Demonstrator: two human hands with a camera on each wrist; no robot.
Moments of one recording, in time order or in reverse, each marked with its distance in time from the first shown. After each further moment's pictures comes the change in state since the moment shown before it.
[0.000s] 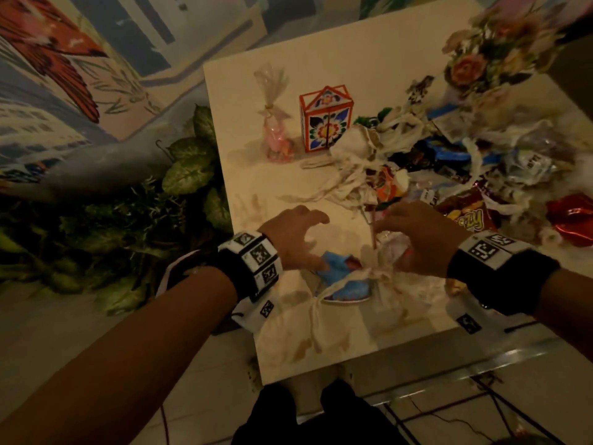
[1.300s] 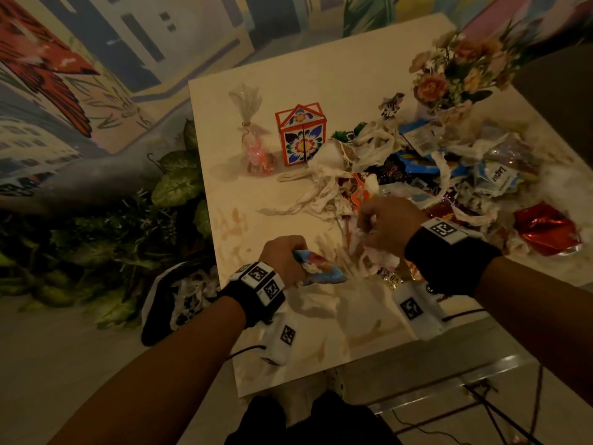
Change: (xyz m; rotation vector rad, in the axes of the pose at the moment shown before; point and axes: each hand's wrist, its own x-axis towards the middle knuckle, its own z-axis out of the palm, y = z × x) left_hand 0.022 0.023 0.042 -0.314 0.165 -0.244; right_hand 0.022 0.015 -0.020 0.345 0.151 0.155
